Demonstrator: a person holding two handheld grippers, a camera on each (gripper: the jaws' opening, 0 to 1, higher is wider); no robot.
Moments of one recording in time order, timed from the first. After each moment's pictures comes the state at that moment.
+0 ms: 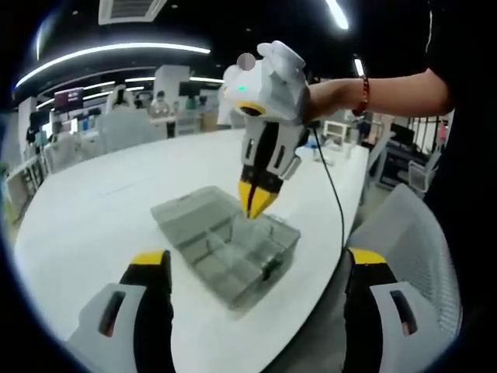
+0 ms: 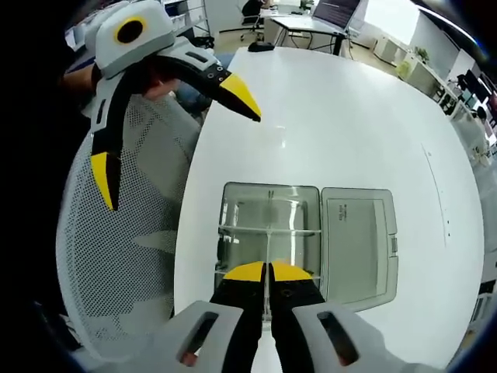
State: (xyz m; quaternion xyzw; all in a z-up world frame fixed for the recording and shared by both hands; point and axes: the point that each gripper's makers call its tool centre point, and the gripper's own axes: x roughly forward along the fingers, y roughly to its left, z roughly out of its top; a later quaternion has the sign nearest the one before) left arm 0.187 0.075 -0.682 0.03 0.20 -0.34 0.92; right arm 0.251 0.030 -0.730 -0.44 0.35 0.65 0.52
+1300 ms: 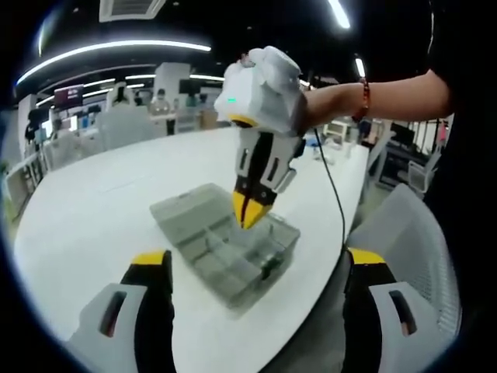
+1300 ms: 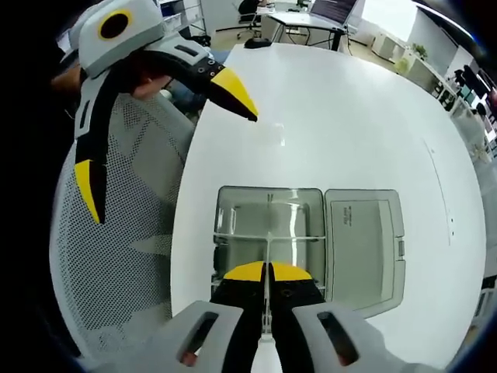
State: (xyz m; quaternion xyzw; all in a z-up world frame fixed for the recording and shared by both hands) left arm 0.186 0.074 -0.685 0.03 0.21 -0.34 0.91; right arm 0.250 0.040 -0.747 -0.44 0.36 0.64 0.52
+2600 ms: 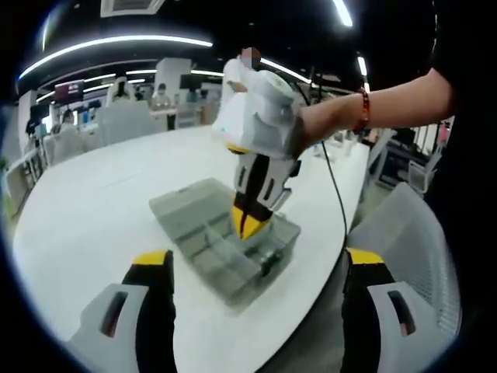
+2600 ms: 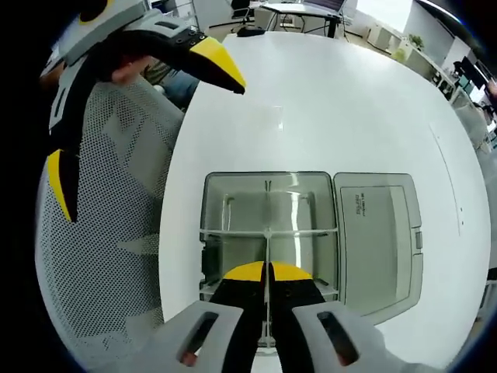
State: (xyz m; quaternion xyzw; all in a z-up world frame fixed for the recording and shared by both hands) left arm 0.187 0.072 -0.688 0.02 0.22 -0.34 0.91; right arm 0.251 0.040 -0.777 -0.44 0.38 0.62 0.52
